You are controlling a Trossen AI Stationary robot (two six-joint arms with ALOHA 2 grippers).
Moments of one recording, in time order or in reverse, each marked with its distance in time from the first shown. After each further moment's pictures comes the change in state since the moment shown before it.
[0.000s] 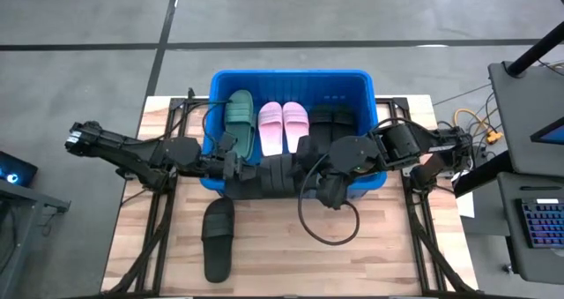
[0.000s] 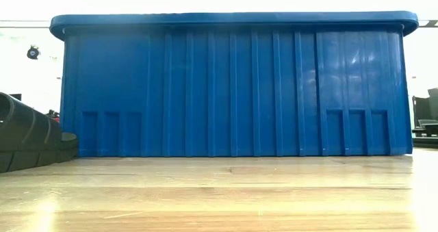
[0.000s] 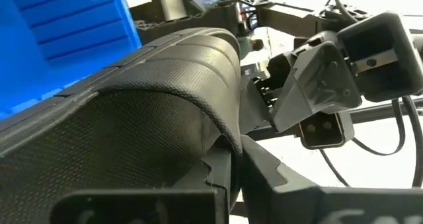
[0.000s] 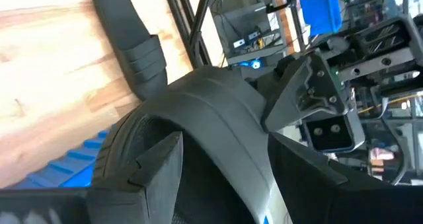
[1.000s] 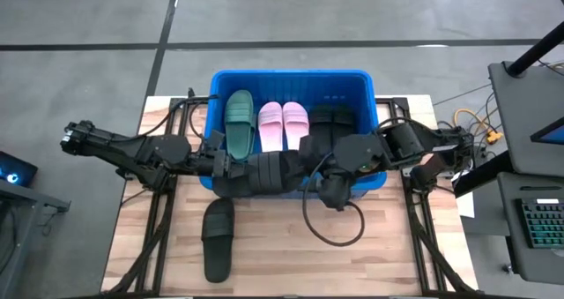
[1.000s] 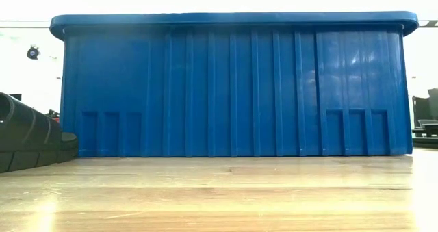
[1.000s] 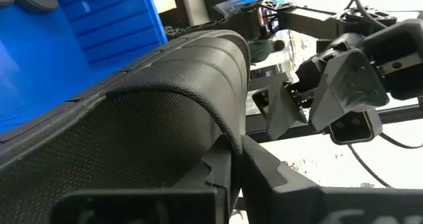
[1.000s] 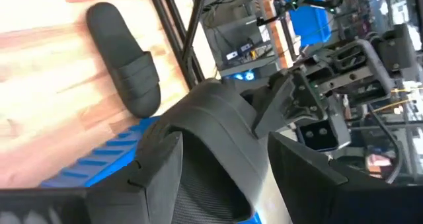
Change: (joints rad) left arm -0.005 -0.095 -0.018 -0.174 -0.042 0.003; right arm 0.013 -0.012 0.009 0.035 -0.034 0.015
